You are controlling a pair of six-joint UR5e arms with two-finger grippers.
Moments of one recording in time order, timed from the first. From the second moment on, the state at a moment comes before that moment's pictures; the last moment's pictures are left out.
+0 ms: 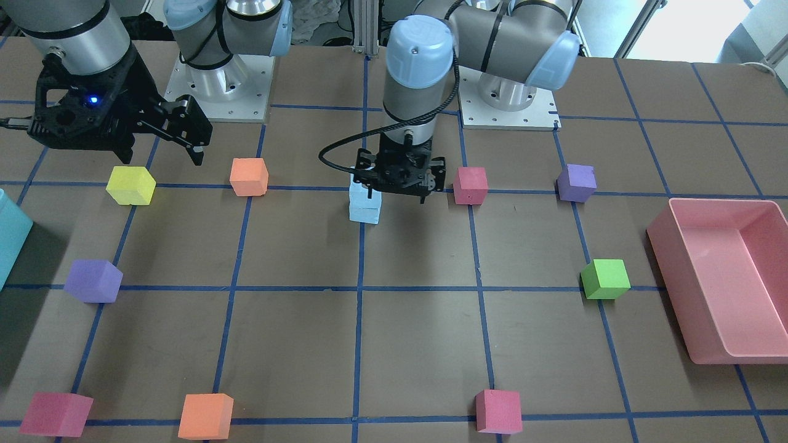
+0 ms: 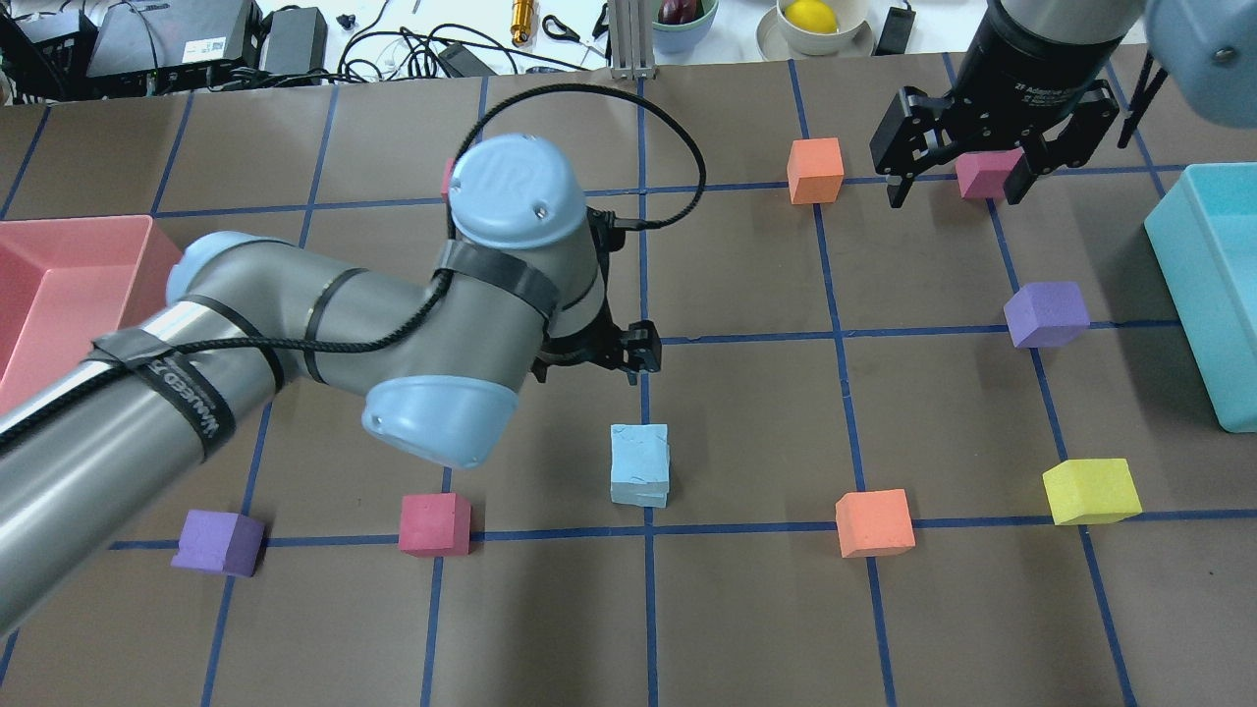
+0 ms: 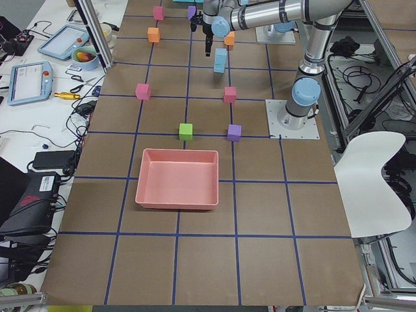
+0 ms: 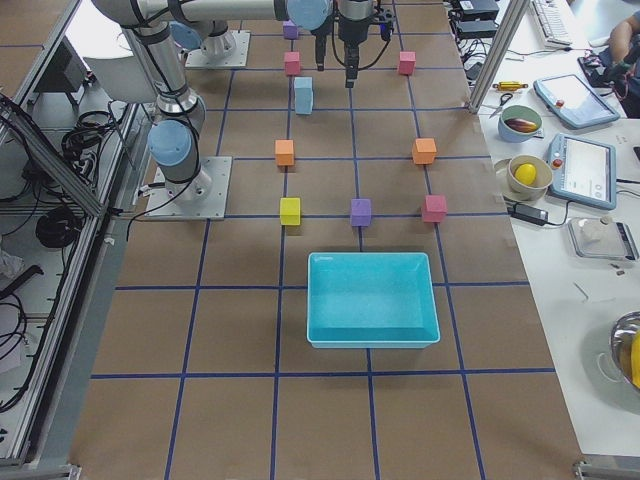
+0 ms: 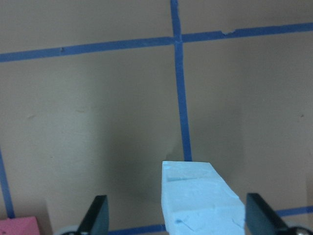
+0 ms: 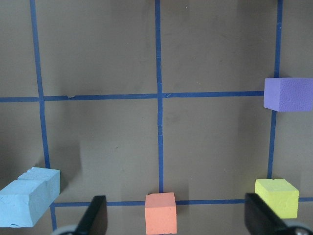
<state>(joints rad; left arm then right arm) -1.89 -1.70 -1.84 -1.13 1.54 -0.25 1.54 -1.54 1.50 -1.52 -1.57 -0.02</state>
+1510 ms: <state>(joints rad) -1.54 -1.60 -1.44 -1.57 1.58 0.07 1.54 -1.54 1.50 -1.53 -1.57 -0.04</state>
